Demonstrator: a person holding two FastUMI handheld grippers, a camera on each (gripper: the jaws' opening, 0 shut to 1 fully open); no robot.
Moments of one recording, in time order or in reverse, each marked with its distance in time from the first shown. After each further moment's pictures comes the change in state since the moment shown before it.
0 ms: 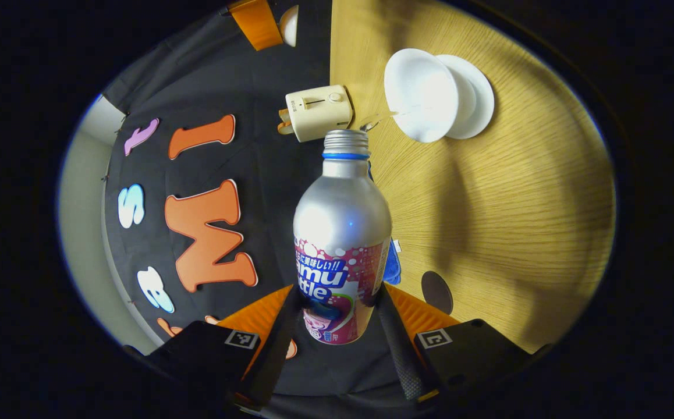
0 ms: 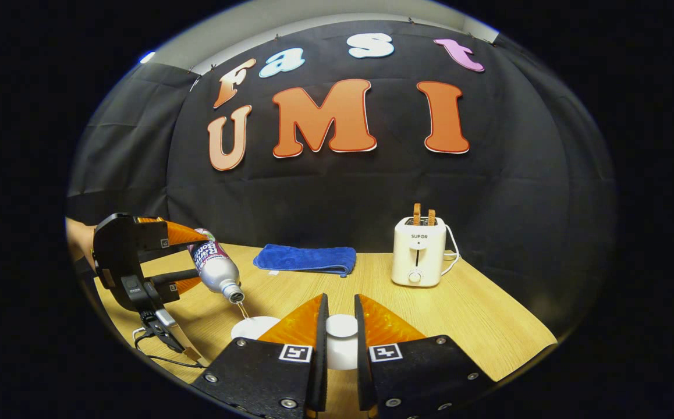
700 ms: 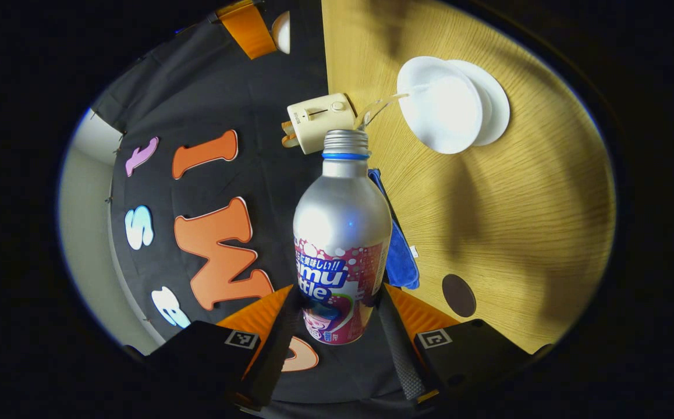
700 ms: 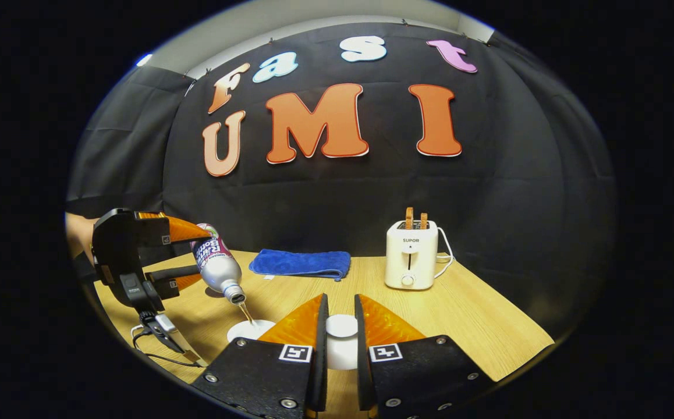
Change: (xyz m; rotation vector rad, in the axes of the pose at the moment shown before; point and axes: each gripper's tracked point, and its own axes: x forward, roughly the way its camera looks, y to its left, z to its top) left arm 0.009 0.023 0.013 0.084 -0.044 0.046; right arm -0.004 -0.013 0.005 0.013 -0.019 -0.020
